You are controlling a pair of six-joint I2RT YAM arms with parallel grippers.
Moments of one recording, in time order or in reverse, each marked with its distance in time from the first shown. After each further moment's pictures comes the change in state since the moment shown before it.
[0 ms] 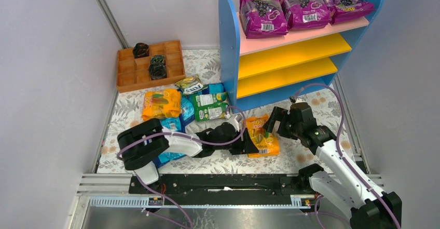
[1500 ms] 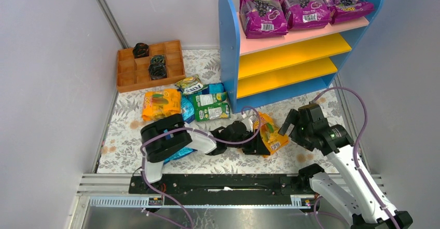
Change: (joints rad) left arm -0.020 0.193 0.157 0.138 0.144 0.037; right arm 0.000 -0.084 0.234 -0.539 0.202 0.212
